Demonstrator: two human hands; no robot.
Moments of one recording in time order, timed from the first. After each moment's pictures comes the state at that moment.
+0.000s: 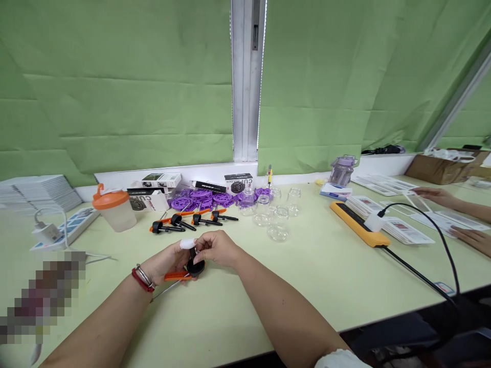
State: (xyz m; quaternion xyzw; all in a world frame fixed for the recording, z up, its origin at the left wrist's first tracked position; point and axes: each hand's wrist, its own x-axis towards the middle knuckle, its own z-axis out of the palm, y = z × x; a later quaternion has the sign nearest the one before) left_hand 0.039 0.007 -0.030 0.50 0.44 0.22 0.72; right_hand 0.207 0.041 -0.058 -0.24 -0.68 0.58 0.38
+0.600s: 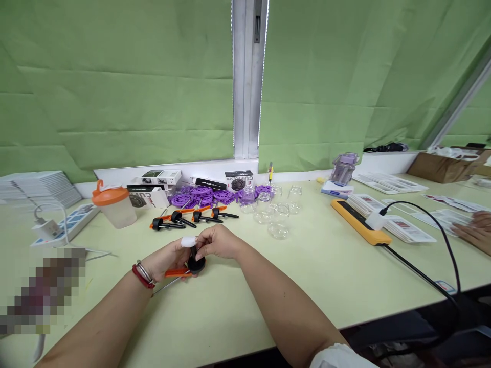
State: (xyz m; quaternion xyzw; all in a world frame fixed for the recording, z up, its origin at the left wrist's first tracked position) left_hand 0.041 0.004 -0.025 0.50 0.45 0.21 0.71; right_hand 0.213 0.049 -0.044 -0.24 -0.70 0.60 0.30
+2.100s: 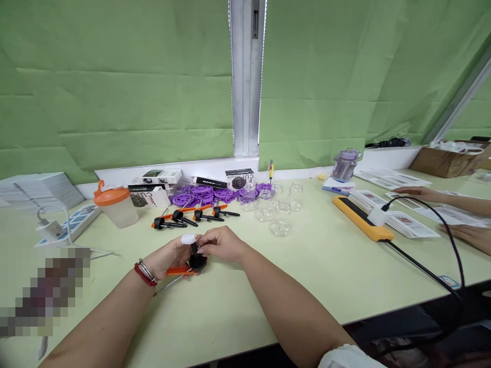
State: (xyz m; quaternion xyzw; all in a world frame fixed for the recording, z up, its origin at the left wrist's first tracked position) left_hand 0.042 0.001 -0.019 0.51 0.42 0.22 0.72; right_hand 0.217 0.034 -0.047 -0.23 -0.74 0.51 0.36
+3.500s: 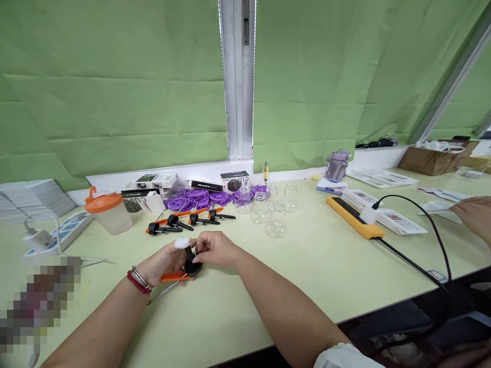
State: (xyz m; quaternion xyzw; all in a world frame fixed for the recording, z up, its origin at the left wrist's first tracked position) left_hand 0.037 0.005 -0.027 0.50 0.42 0.21 0.72; right_hand 0.212 0.036 -0.061 -0.24 -0.69 0.57 0.37
